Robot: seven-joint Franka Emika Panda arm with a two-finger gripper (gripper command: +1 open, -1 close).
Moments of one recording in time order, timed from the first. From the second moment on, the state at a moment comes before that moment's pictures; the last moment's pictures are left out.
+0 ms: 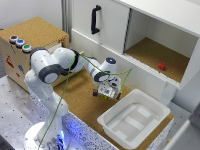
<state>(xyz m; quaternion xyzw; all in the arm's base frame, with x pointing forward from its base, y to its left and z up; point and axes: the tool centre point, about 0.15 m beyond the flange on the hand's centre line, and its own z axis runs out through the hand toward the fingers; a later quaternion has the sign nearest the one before) 0.387 -0.129 0.208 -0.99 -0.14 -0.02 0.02</state>
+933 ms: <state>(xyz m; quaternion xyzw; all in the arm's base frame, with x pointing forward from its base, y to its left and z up) 0.395 -0.133 0.222 -1.00 -0.09 -0.03 0.01</state>
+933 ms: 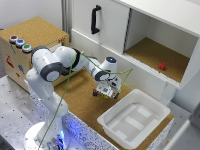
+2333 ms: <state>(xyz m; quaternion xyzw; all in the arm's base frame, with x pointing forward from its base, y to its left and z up) 0.390 -0.136 0.229 -0.90 0.43 0.01 -0.01</state>
